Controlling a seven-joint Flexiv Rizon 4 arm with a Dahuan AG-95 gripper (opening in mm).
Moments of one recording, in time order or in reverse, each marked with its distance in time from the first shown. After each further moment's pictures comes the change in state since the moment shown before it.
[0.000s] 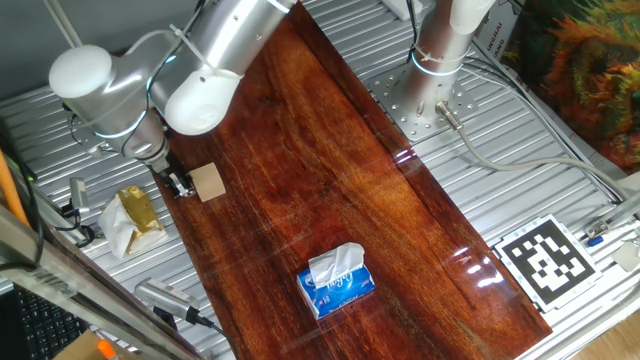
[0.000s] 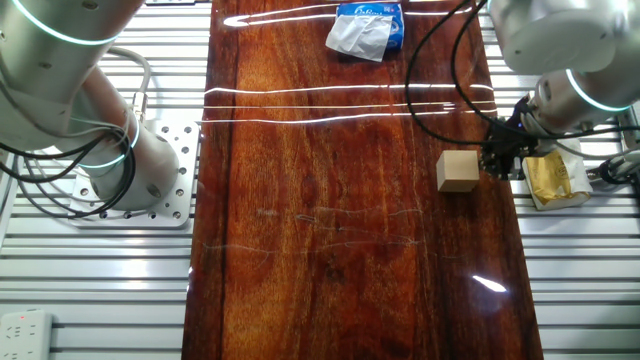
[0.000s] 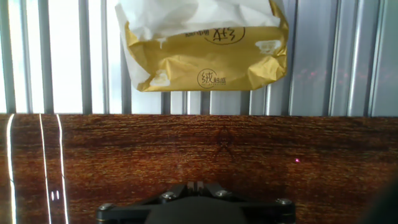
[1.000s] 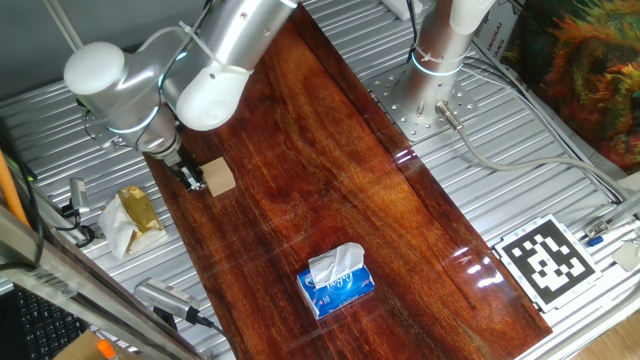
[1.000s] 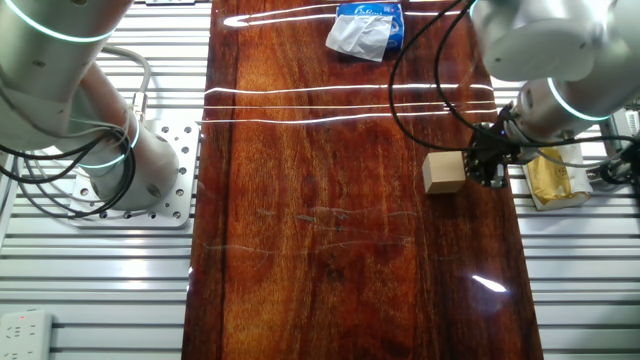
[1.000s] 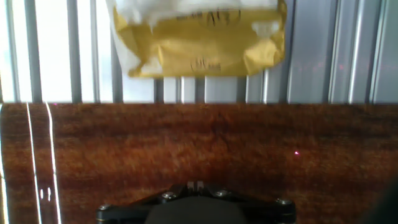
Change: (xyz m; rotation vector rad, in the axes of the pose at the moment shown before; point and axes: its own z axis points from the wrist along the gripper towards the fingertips) arm 0.029 -0.009 0.011 0.001 0.021 0.005
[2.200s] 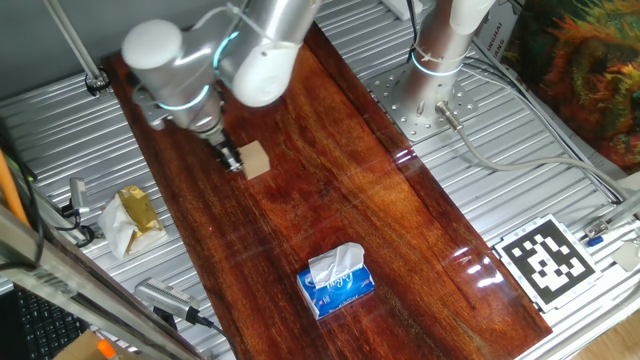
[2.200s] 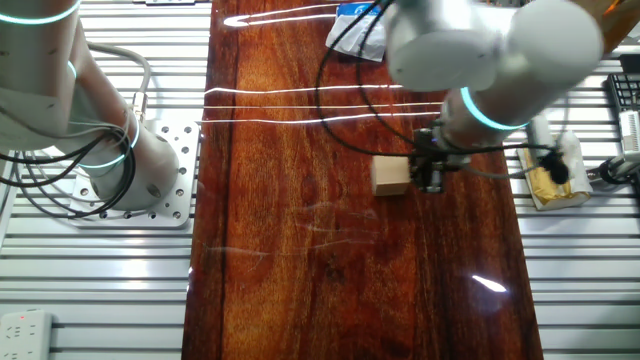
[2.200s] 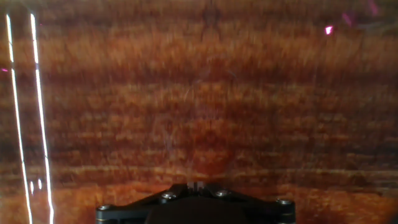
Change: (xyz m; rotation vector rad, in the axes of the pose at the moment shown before) arm 0.102 -0.002 0.029 -0.003 -0.022 -0.012
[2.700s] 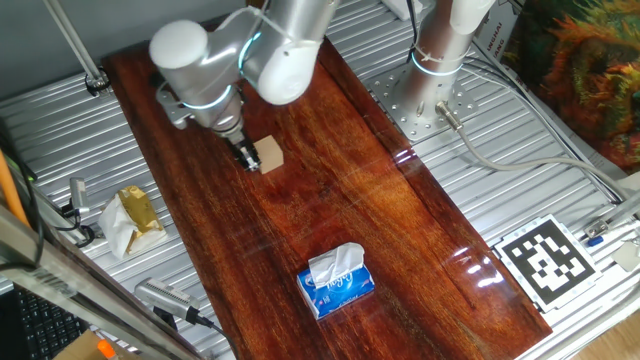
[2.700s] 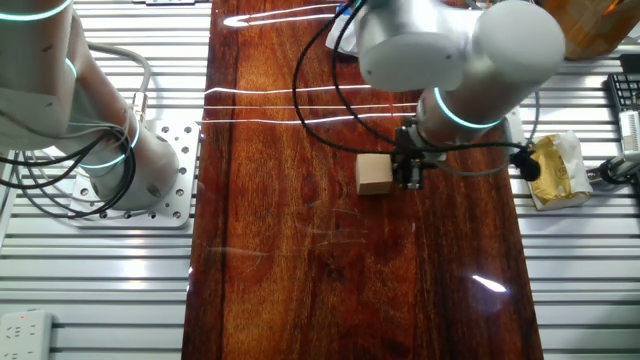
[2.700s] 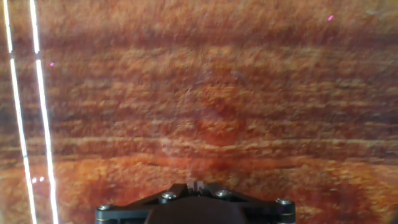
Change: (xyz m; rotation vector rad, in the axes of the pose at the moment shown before) arm 0.028 0.009 0.015 -0.001 0.002 -0.003
